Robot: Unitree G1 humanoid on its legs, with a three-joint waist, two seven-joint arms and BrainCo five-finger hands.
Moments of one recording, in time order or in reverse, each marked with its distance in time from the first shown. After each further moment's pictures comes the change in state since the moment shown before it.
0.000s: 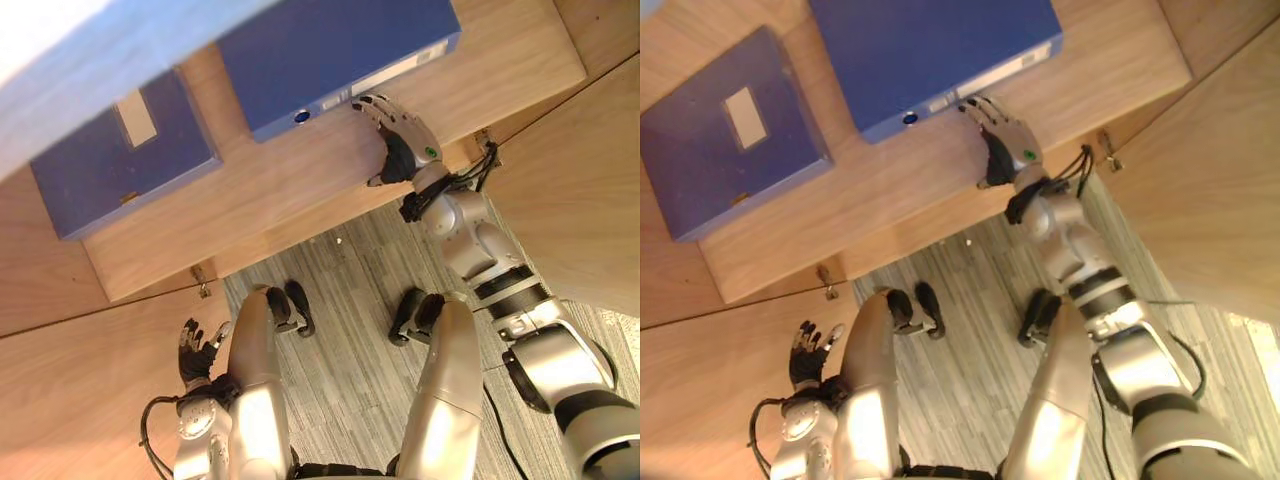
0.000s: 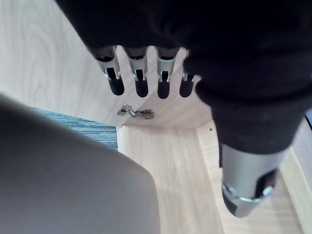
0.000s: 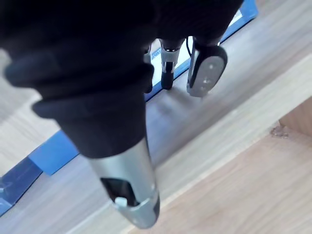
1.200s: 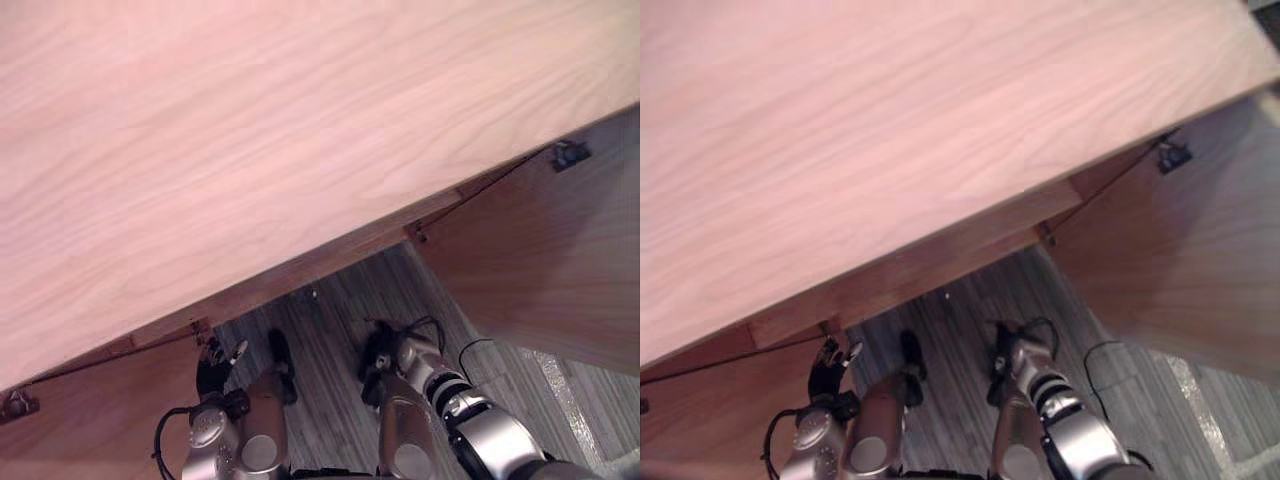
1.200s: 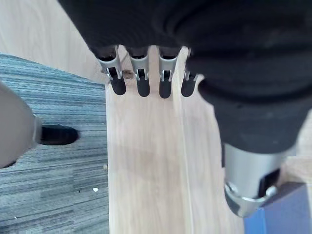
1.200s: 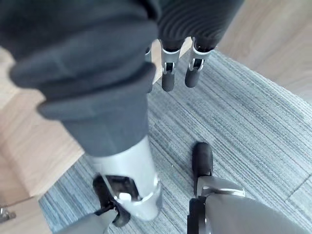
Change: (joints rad) left arm 0.001 -0.004 -0.022 0.141 -0.003 0.034 -0.071; right arm 0.445 0.369 -0.116 0.657 -0.192 0.140 0.134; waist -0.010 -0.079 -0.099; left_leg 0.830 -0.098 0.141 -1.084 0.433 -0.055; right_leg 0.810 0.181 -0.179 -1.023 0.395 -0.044
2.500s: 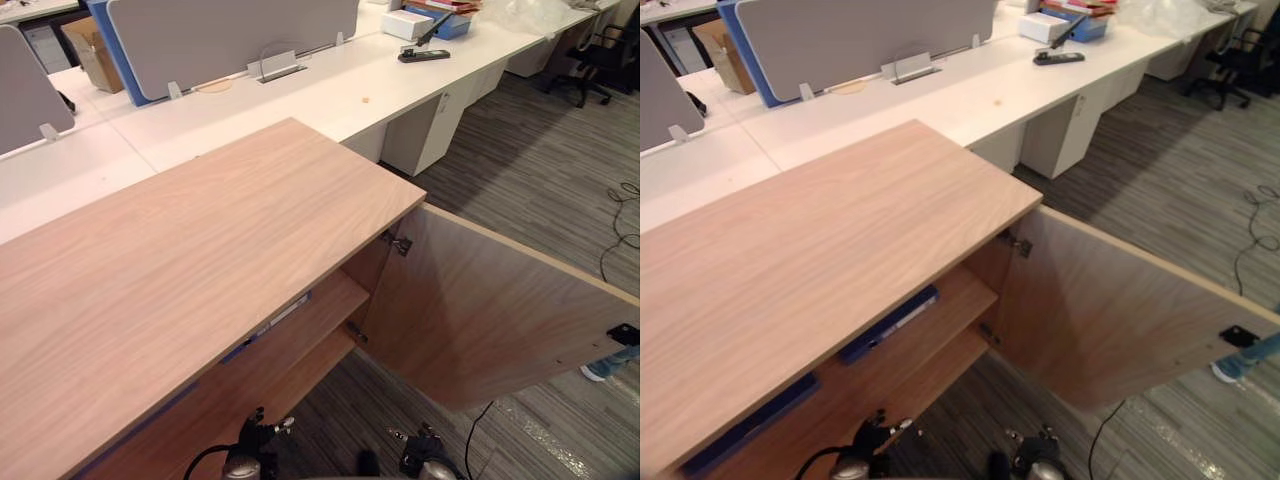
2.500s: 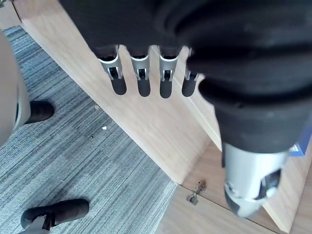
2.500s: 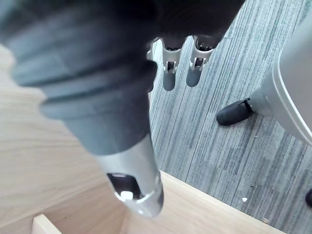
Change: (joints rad) left arm -0.123 -0.002 -0.102 0.661 0.342 -0.027 -0.077; right arm 0.518 0.188 -0.598 -0.039 0.942 -0.182 -0.231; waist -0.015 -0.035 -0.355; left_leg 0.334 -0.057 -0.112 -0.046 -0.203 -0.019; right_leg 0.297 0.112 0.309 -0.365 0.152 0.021
